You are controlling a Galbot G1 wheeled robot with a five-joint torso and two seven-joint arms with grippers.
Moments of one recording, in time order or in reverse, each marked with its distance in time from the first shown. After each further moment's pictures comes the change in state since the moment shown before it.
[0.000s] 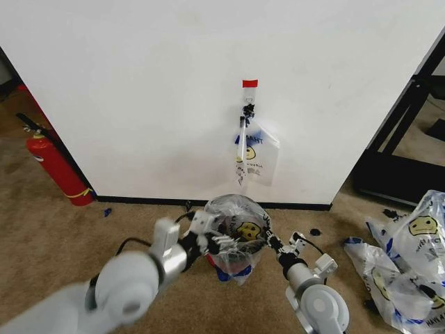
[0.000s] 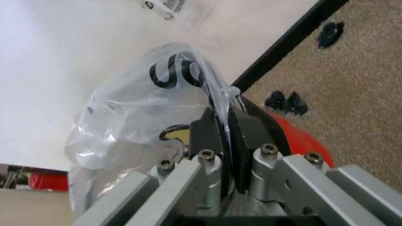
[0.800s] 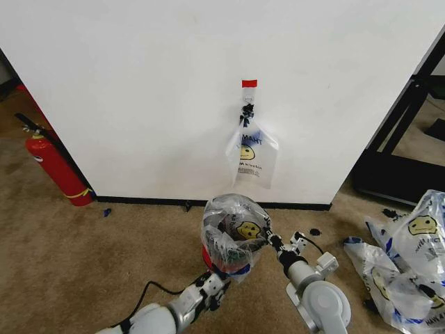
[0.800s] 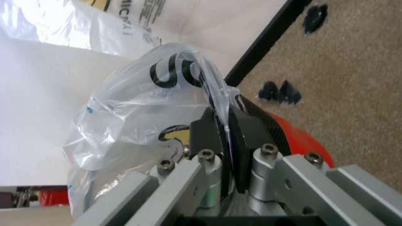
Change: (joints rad) left arm 0.524 0.044 0.062 0.239 1.103 -0.343 0.449; right arm 0.028 0.013 0.045 -0.003 0.141 -0.048 0.096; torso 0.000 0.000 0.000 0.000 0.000
